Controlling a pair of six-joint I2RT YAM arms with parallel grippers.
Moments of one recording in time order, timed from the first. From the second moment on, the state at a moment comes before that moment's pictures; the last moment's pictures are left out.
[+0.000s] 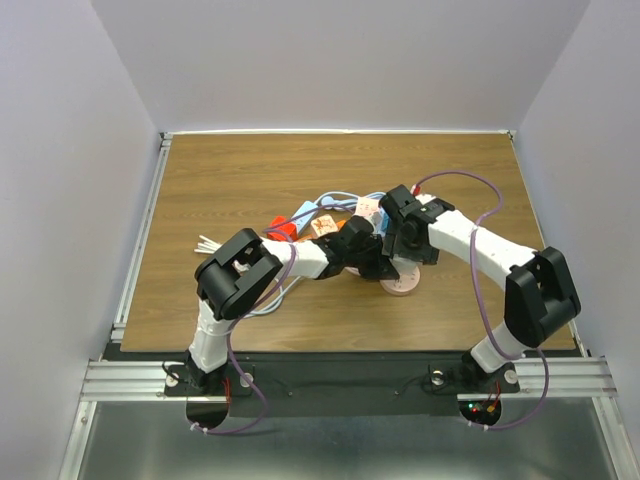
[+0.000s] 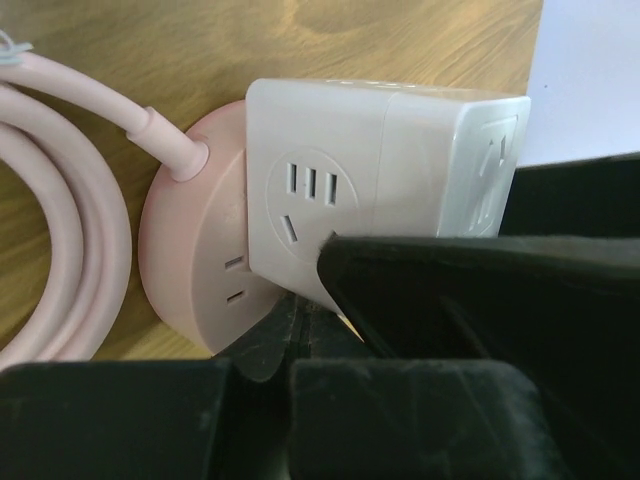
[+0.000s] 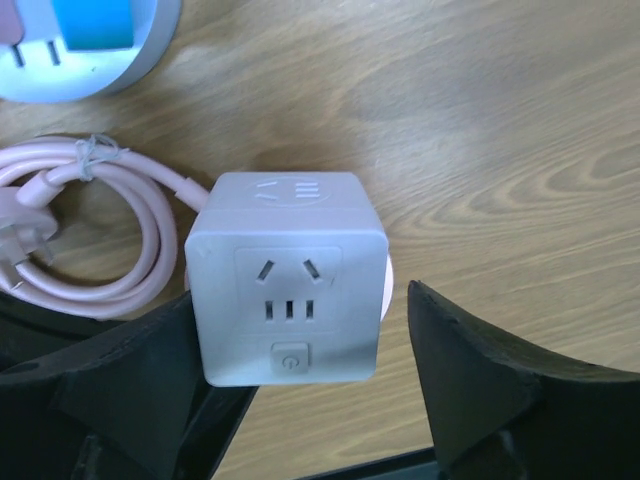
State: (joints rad) left arm -0.92 1.98 1.12 0.22 0.33 -1.04; right arm 0.56 1.57 1.15 -0.86 0.32 0.80
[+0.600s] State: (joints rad) left arm -0.91 2.02 1.14 0.26 0.35 -1.08; right arm 0.56 1.61 1.16 -0.83 0.35 0.78
